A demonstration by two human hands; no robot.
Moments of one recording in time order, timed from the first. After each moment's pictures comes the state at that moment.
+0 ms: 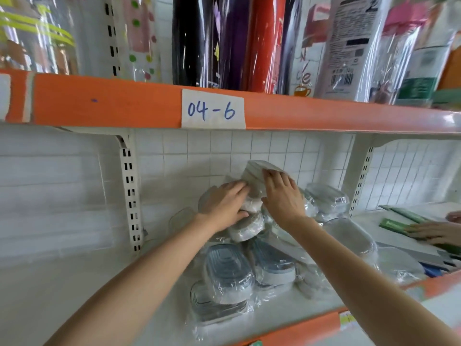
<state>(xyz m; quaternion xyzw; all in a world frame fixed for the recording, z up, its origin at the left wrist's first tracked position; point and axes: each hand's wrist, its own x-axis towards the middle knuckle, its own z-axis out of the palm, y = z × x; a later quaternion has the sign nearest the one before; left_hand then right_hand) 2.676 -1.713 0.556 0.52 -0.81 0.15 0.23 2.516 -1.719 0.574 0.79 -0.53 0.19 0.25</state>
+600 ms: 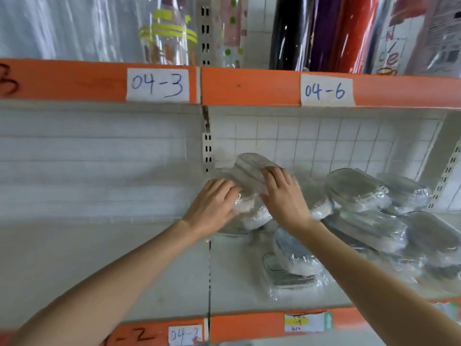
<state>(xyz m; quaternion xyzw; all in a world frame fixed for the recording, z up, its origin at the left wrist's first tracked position) 2.812 -1.574 0.544 0.51 -0.77 0.31 0.21 2.633 -1.636 0.556 0.85 -0.37 0.32 0.18</state>
